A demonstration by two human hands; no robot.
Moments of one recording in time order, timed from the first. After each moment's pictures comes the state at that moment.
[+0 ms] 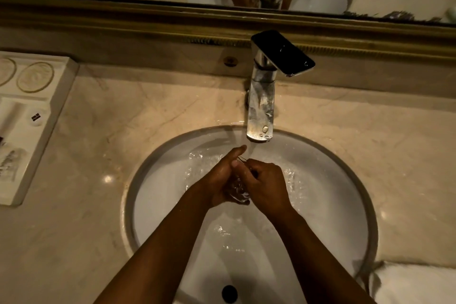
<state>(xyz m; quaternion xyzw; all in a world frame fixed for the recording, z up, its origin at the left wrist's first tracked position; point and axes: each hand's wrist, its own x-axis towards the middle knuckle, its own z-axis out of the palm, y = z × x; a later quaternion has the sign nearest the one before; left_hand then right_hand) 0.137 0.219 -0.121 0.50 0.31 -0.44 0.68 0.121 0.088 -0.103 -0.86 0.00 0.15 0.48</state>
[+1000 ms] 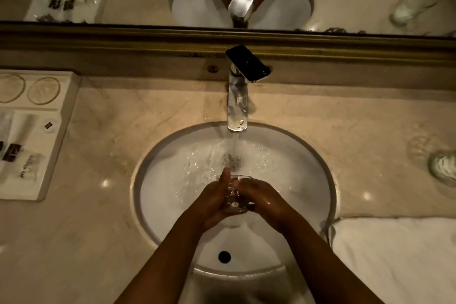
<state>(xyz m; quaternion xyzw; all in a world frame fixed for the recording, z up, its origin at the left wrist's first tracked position) 0.051 0.203 -0.090 0.48 0.33 -0.34 0.73 0.063 0.045 -0.058 -0.61 0.17 0.42 0.65</state>
